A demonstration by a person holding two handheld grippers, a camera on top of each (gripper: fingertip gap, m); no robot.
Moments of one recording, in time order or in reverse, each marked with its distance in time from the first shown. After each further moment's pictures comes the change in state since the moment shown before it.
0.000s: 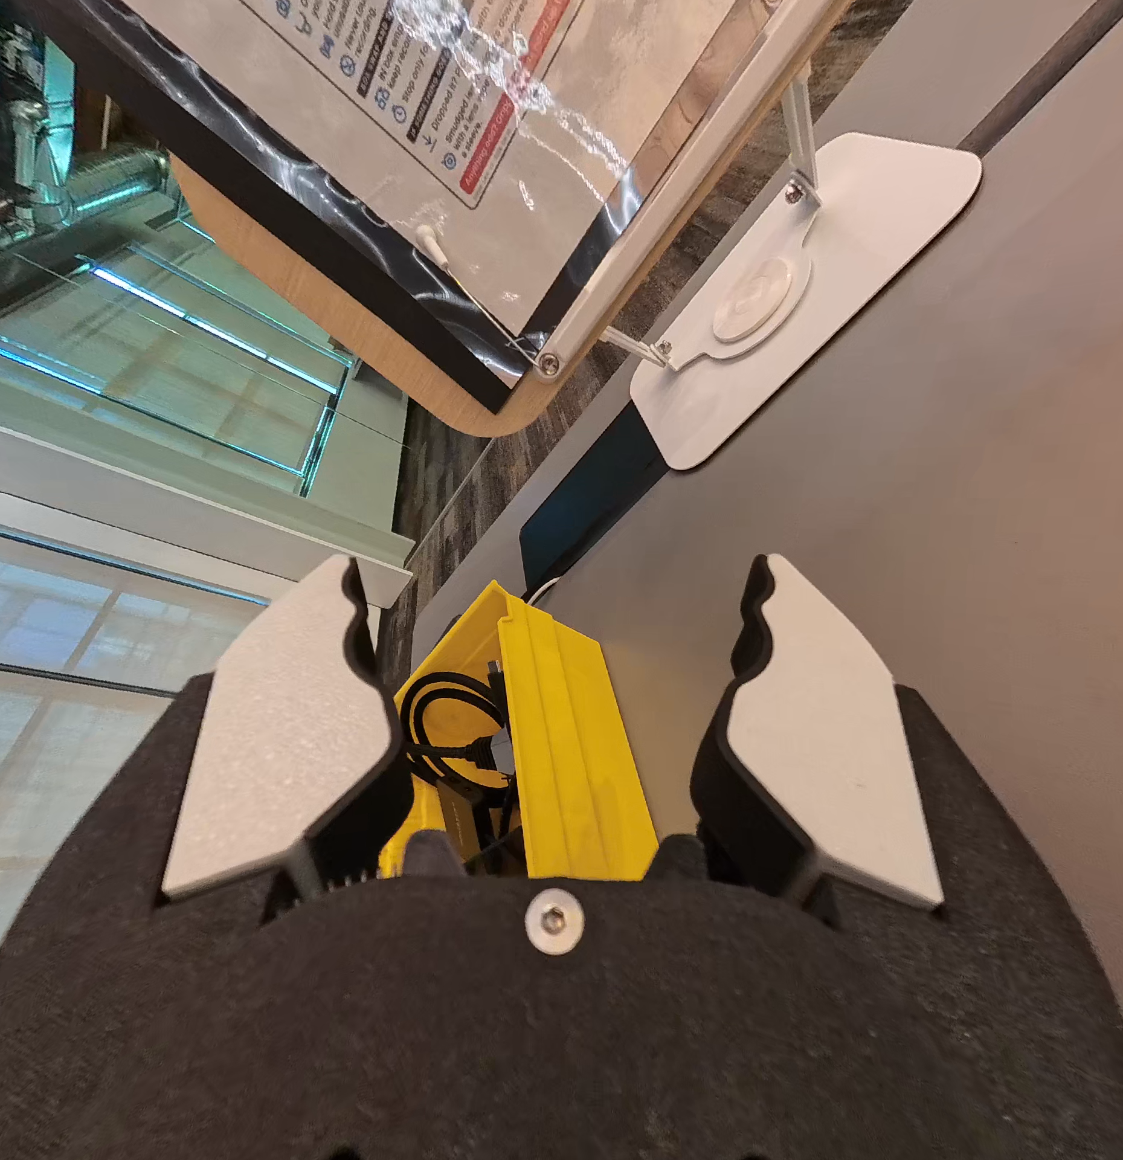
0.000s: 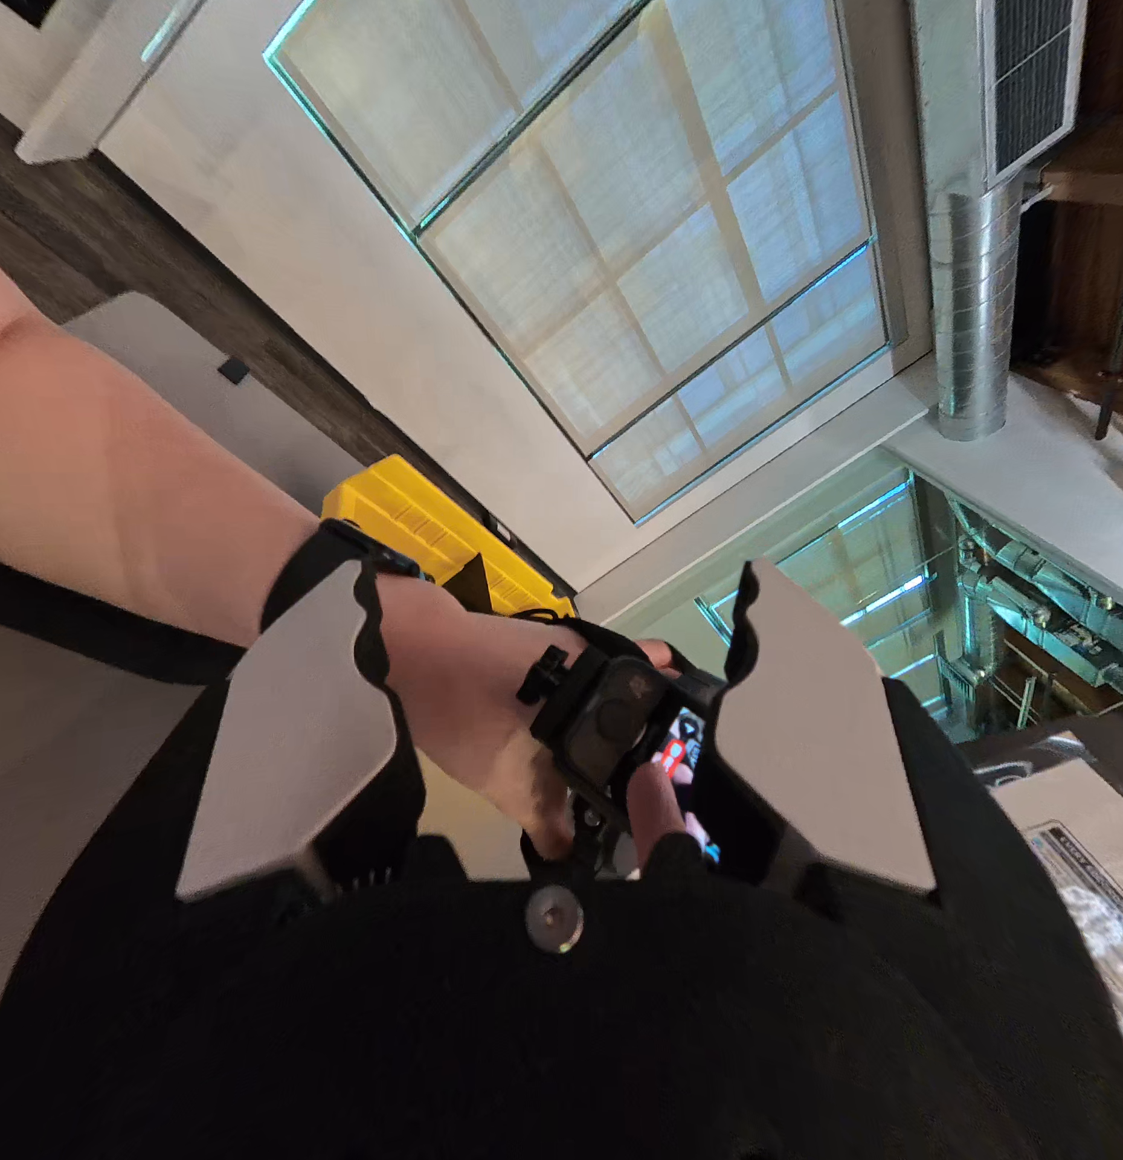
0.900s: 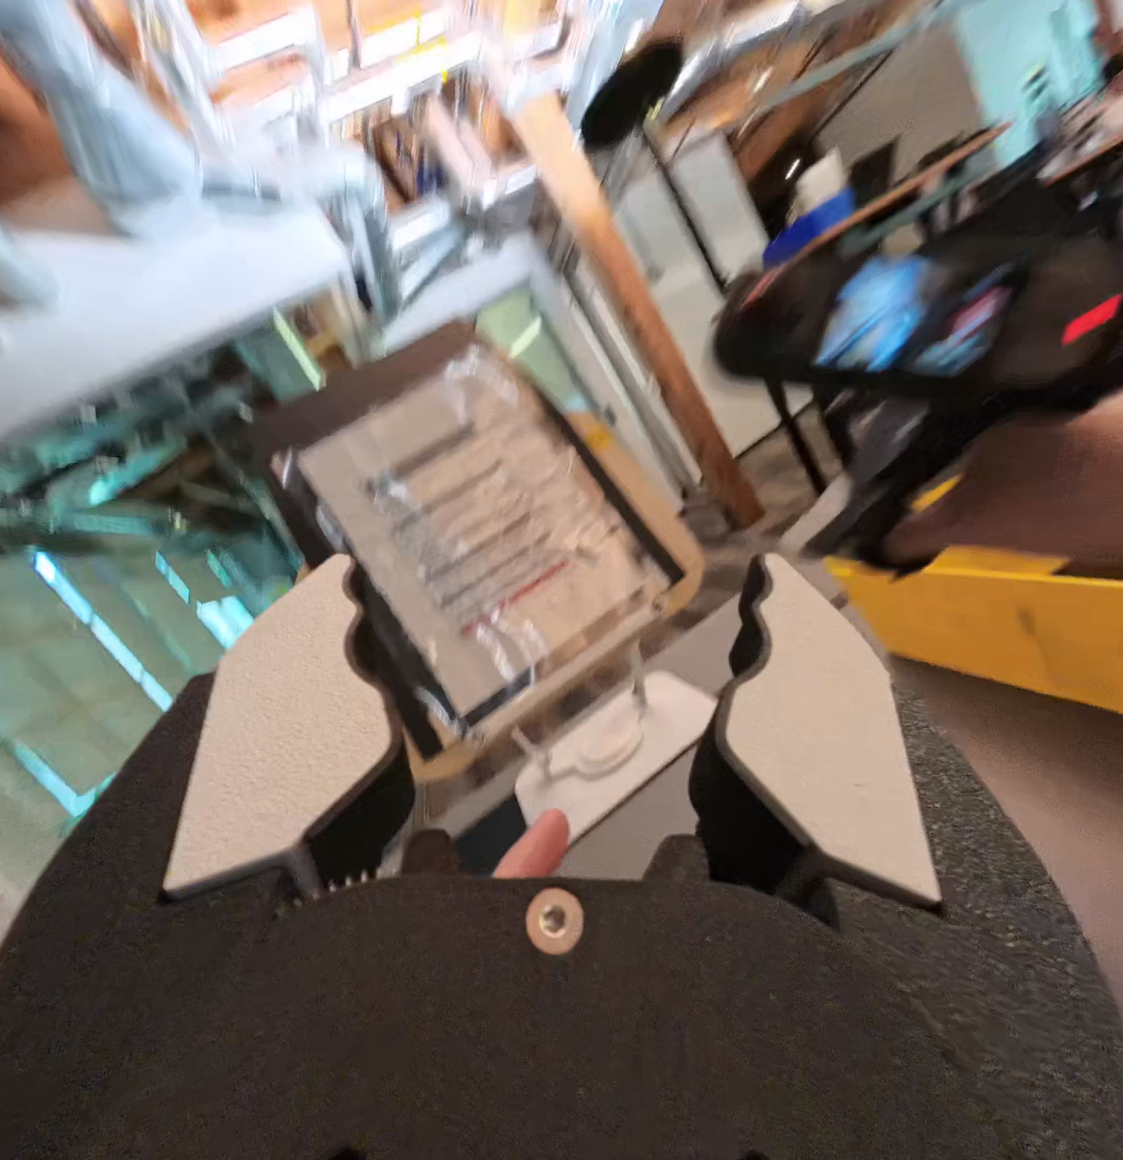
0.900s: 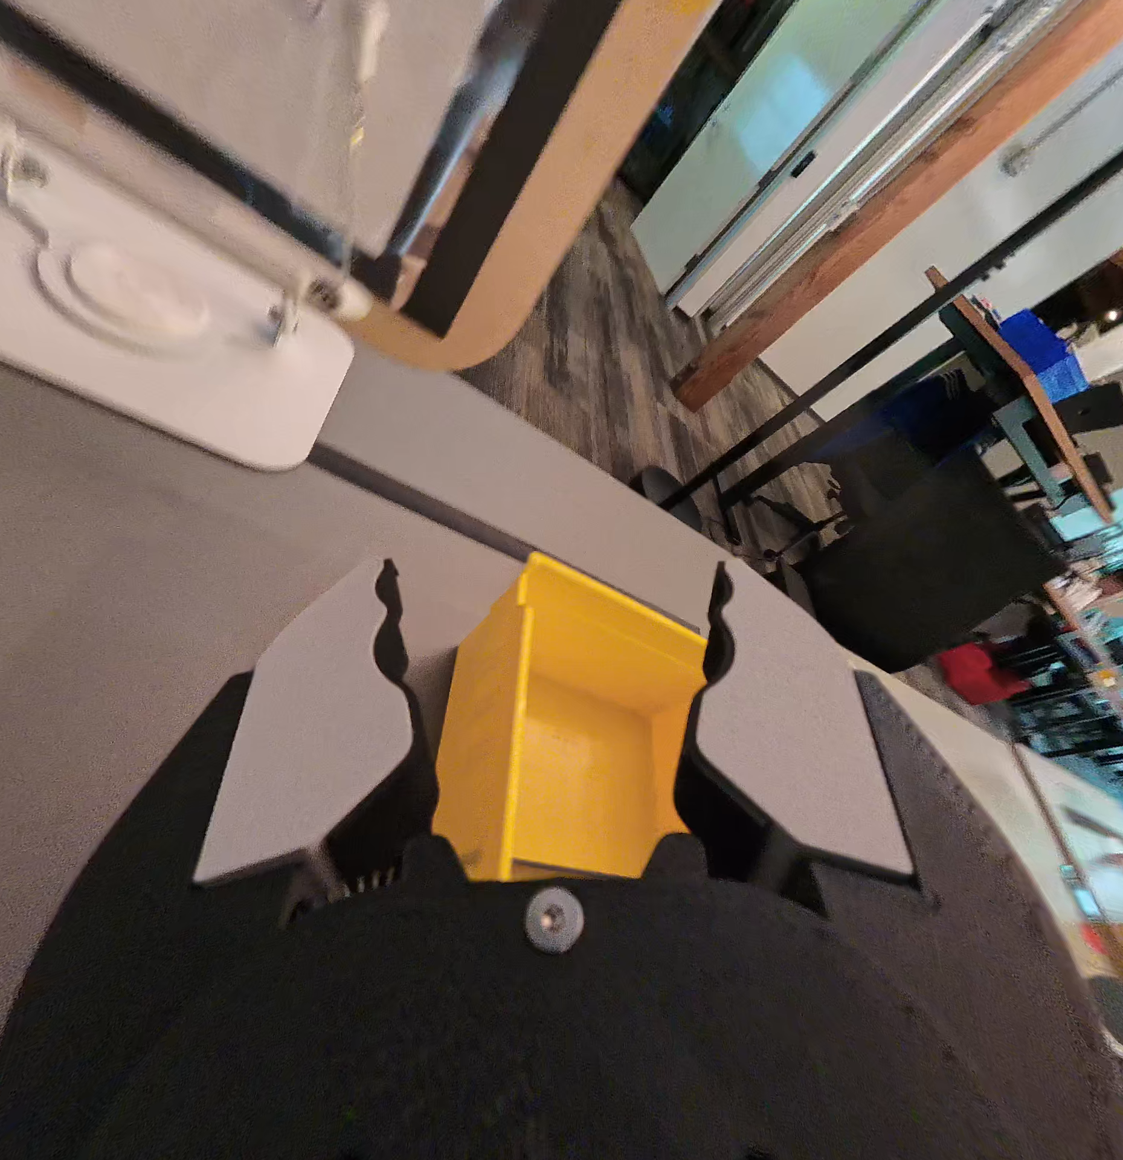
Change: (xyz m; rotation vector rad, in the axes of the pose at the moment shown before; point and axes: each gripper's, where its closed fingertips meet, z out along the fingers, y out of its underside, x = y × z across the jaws) left arm -0.015 -0.112 -0.132 0.836 0.067 -0.348; right arm 0.172 0.278 -0.223 -1.346 0.839 0.327
